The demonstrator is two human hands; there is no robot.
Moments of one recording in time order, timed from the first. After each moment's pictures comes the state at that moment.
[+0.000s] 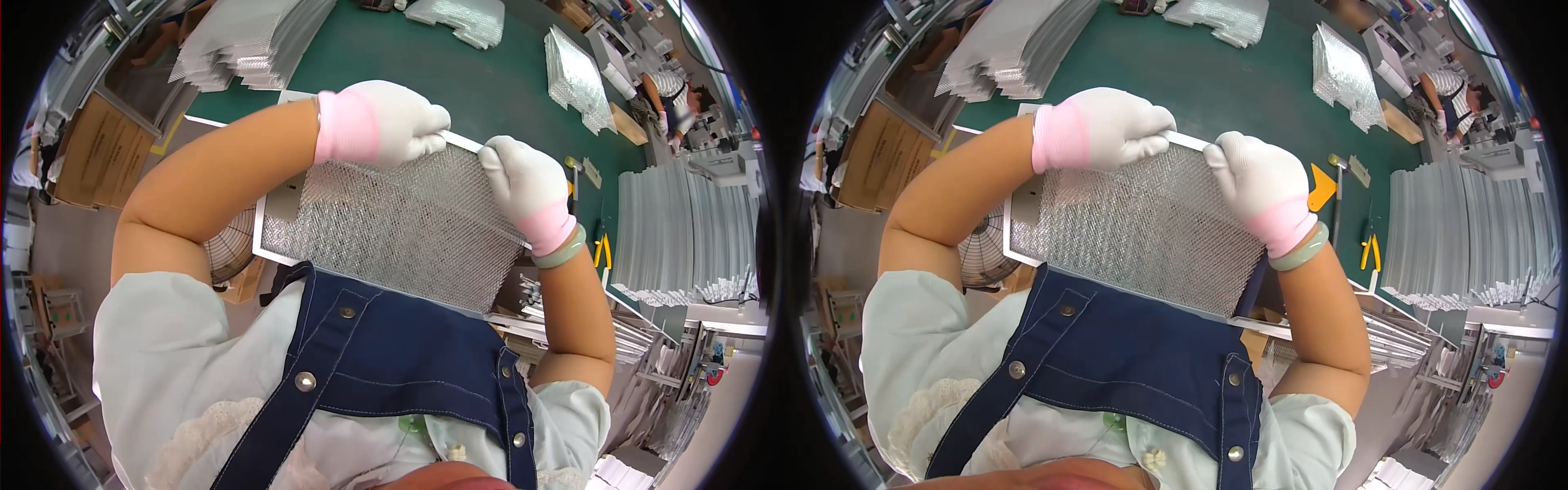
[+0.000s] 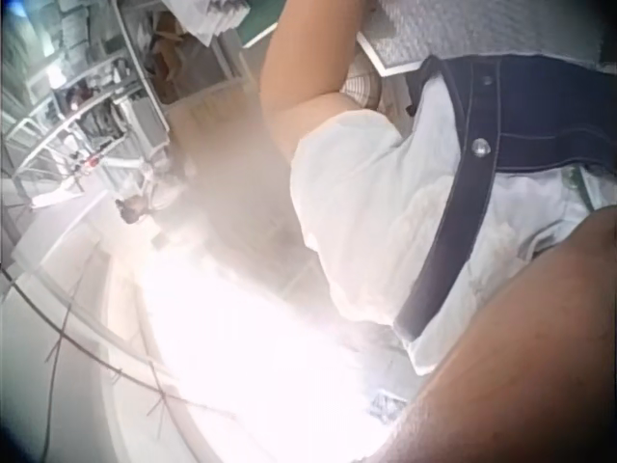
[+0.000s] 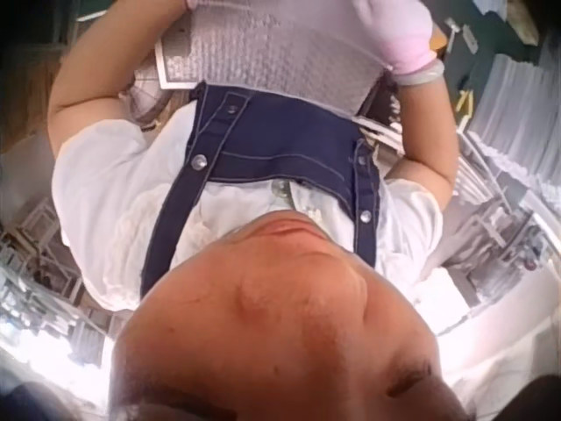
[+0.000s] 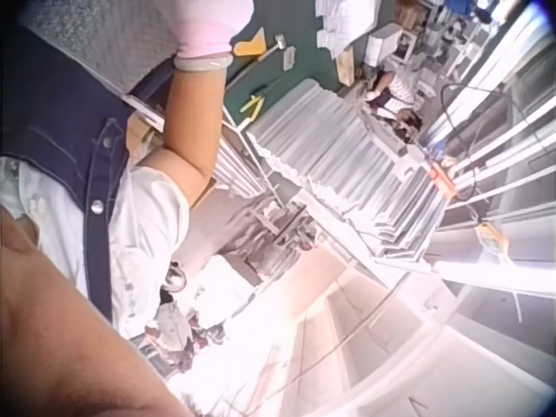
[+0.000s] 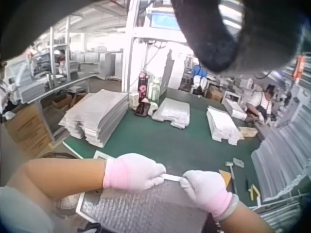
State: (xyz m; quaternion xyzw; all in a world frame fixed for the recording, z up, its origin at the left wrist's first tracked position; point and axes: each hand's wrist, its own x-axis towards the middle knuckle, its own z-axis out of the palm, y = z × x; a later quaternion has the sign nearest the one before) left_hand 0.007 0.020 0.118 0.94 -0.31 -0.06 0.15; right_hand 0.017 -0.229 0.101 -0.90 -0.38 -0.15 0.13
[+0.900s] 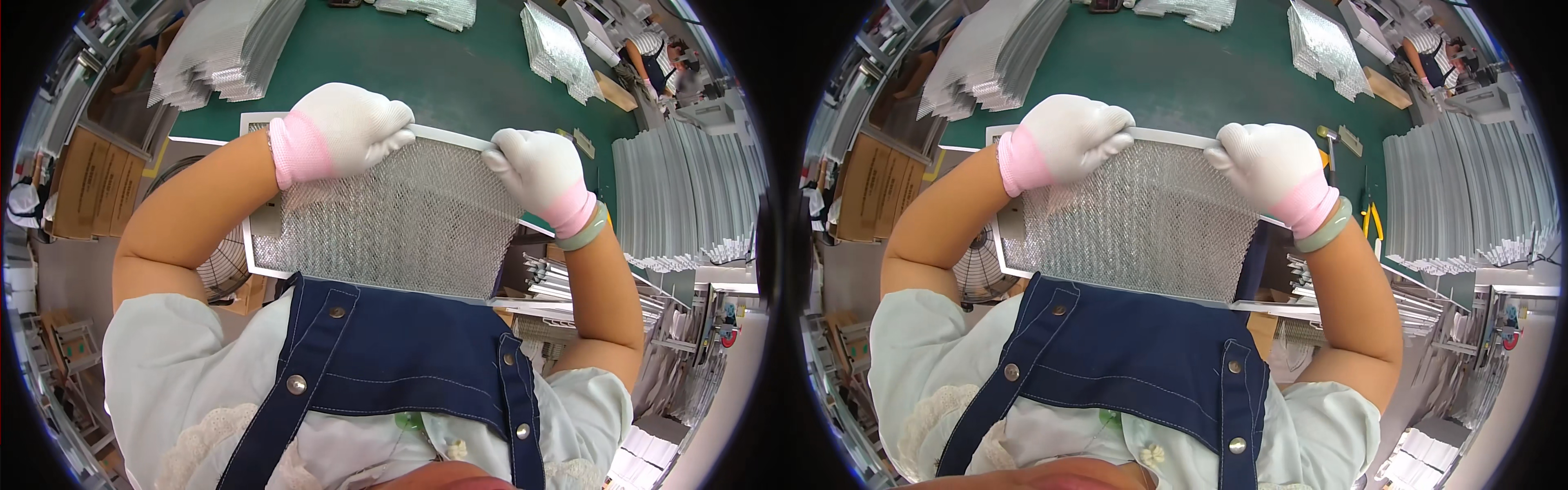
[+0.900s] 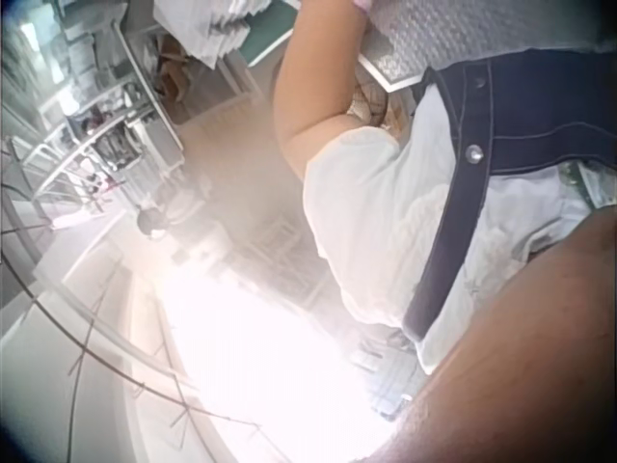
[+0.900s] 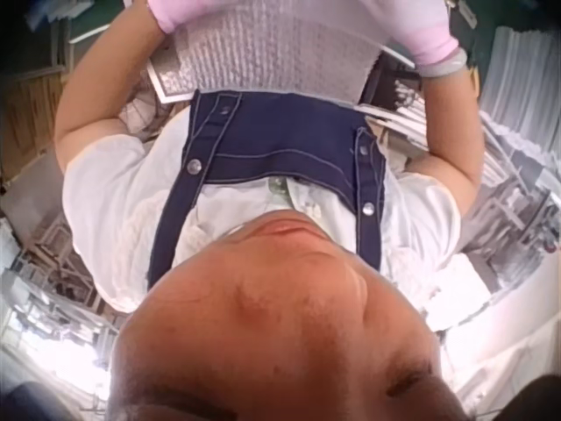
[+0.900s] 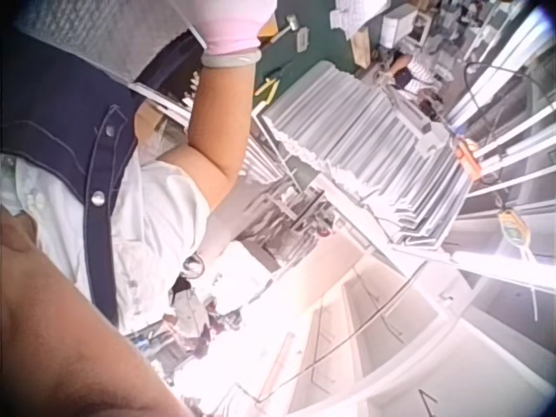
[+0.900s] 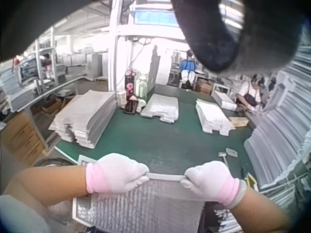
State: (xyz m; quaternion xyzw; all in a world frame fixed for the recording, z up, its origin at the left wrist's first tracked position) left_hand -0.012 0.035 0.103 0.92 -0.36 0.10 0.14; right_hand 0.017 -0.257 0.121 -0.88 -0.45 -0.14 0.02
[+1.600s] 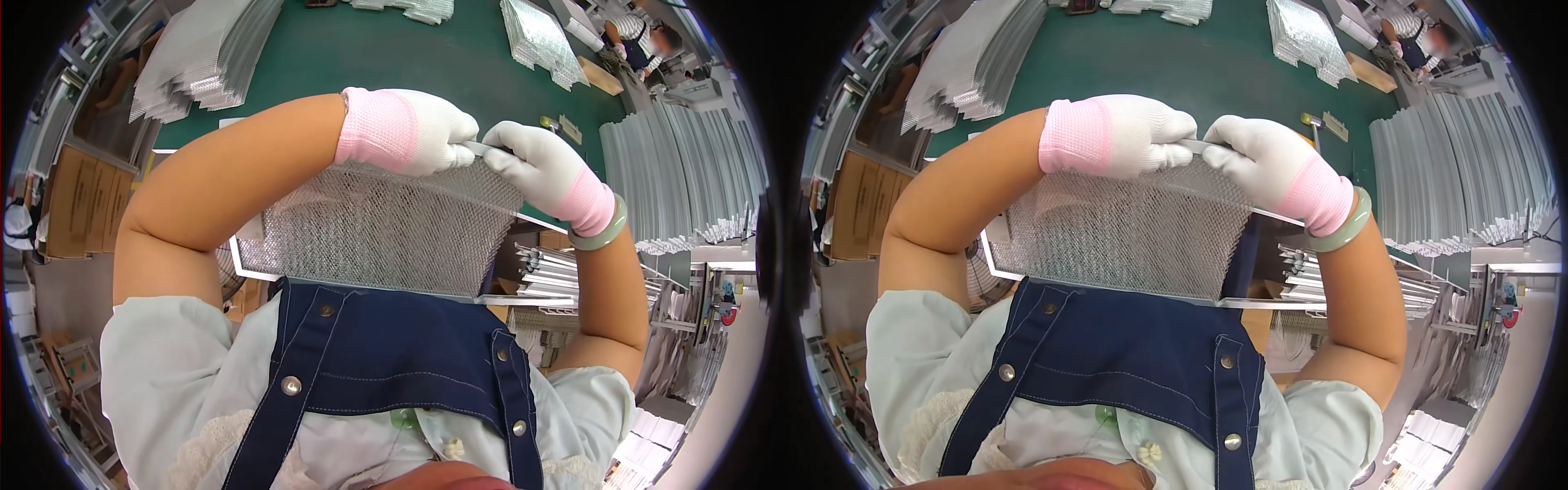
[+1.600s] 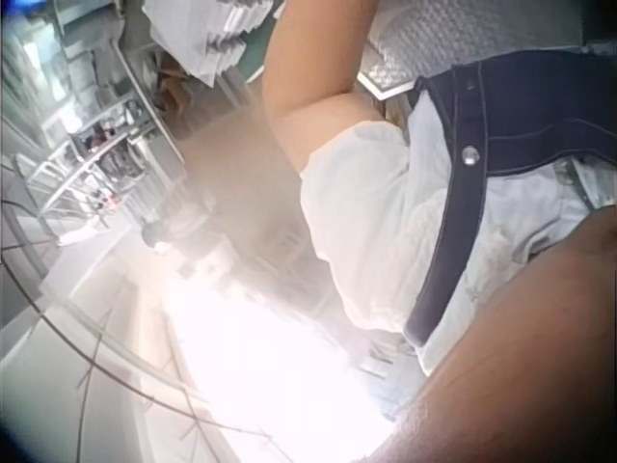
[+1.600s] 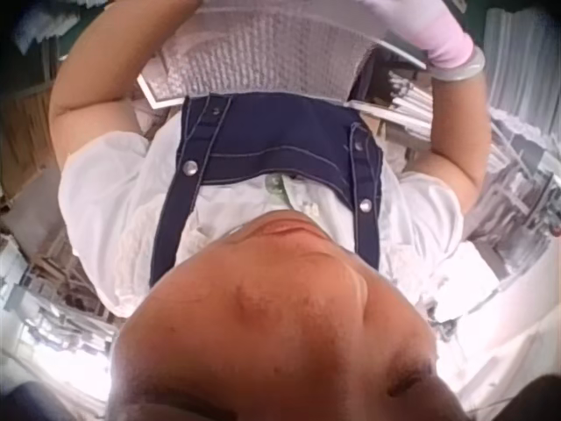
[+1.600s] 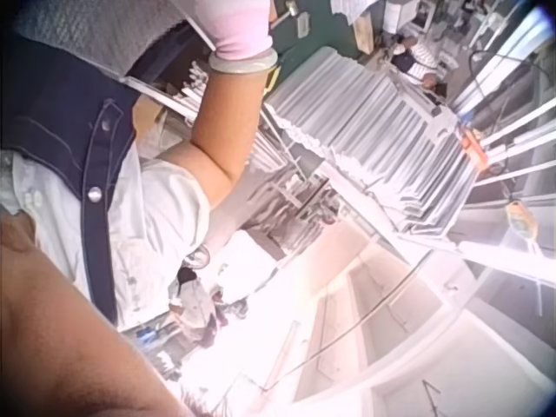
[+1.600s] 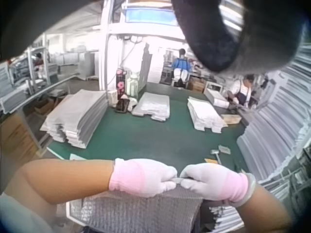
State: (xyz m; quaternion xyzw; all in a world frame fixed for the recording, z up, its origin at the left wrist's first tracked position) left_hand 0.011 -0.042 0.143 0.89 -0.35 -0.20 0.22; right_hand 0.005 -0.264 0.162 -0.90 -0.32 0.15 0.24
